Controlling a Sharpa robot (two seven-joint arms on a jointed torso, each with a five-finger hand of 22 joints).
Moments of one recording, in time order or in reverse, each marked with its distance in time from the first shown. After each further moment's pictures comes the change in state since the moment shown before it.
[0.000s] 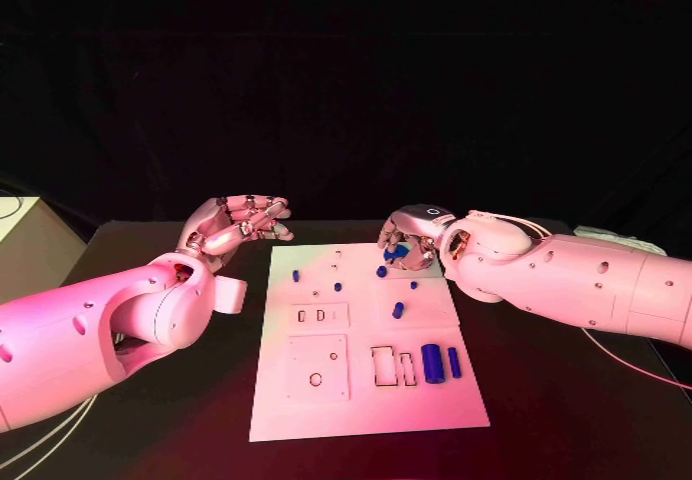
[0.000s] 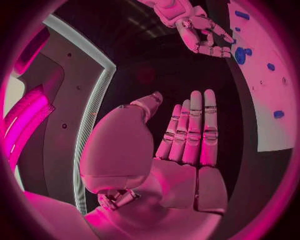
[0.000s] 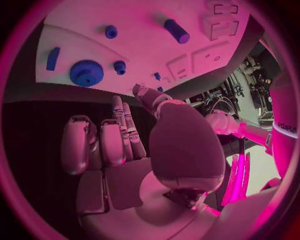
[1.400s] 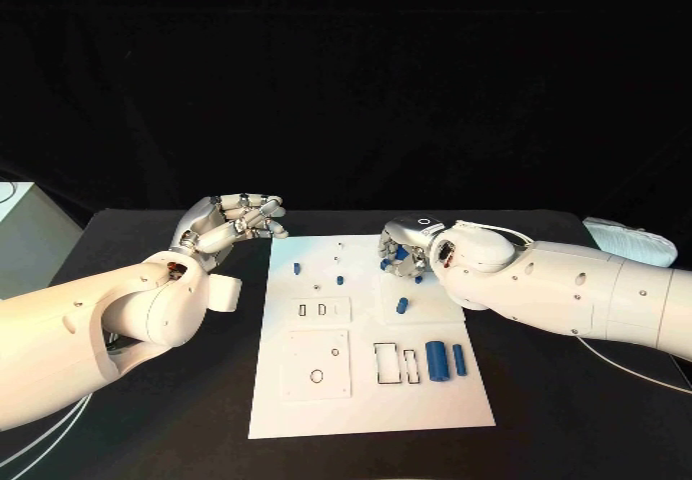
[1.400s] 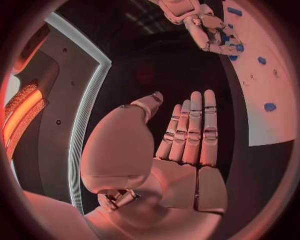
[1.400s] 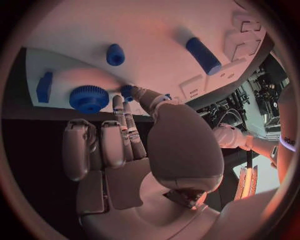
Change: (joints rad) left arm 0.004 -0.014 0.006 0.005 0.016 0.006 -0.020; left_hand 0.005 0.005 -0.005 -0.006 0.000 0.000 0.000 0.000 0.000 0.000 0.000 -0.007 0.000 -0.022 0.004 0.004 0.008 0.000 -0.010 0.003 0.003 0.002; right arm -0.032 0.042 -0.003 -0.029 -0.085 0.021 -0.100; right_hand 0.019 0.019 0.007 0.010 0.041 0.034 -0.005 0.021 0.031 0.012 -0.007 0.000 0.011 0.000 0.000 0.030 0.013 -0.015 0.010 0.000 0.052 0.073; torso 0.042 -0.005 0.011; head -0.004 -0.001
